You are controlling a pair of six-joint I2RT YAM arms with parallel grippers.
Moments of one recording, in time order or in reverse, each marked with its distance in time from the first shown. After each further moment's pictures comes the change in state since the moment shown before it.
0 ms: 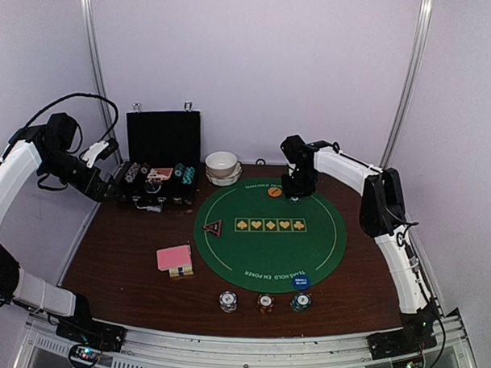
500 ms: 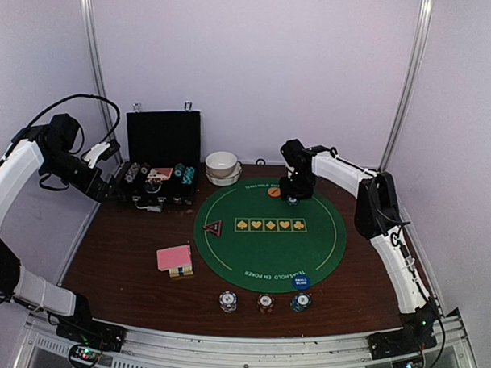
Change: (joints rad) left arm 0.000 0.021 0.000 0.000 0.009 0.001; right arm -0.021 0.093 0.074 0.027 -0.020 0.004
